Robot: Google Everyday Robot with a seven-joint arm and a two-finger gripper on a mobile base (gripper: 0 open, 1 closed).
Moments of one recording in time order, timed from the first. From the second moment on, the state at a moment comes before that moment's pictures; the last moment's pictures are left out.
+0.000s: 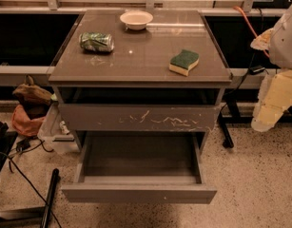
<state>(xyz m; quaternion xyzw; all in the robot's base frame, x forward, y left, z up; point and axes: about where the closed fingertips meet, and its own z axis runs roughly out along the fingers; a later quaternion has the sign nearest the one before) 0.438 -0.217 0.976 -0.60 0.78 -0.03 0.16</state>
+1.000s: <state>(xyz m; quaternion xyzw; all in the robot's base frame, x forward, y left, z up) 0.450 -0.202 0.896 -0.62 0.77 0.00 0.17</state>
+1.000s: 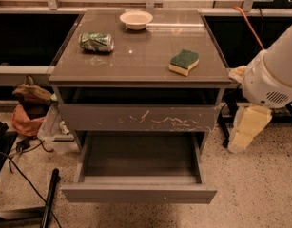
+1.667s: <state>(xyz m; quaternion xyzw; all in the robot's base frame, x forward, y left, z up) 0.451 -0.199 0.853 -0.61 0.77 -0.01 0.16</state>
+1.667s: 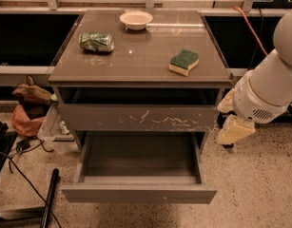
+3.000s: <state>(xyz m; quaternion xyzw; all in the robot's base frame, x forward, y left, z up) 0.433 -0.105 0.717 -0.59 0.78 0.08 0.19</state>
